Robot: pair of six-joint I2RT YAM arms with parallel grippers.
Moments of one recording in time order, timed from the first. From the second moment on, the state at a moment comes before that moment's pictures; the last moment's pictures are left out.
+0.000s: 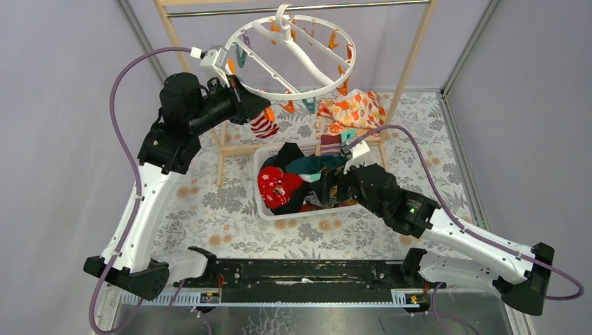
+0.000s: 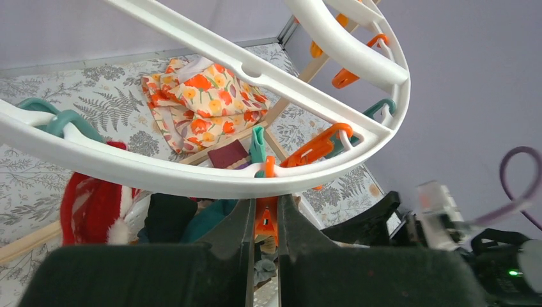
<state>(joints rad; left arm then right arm) -0.34 1.22 1.61 -0.54 0.39 -0.43 1.00 0.93 0.86 -0.22 0.28 0.35</state>
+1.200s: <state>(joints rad) -0.34 1.22 1.62 -0.55 0.42 -0.39 1.01 1.59 1.00 0.14 0.05 0.72</state>
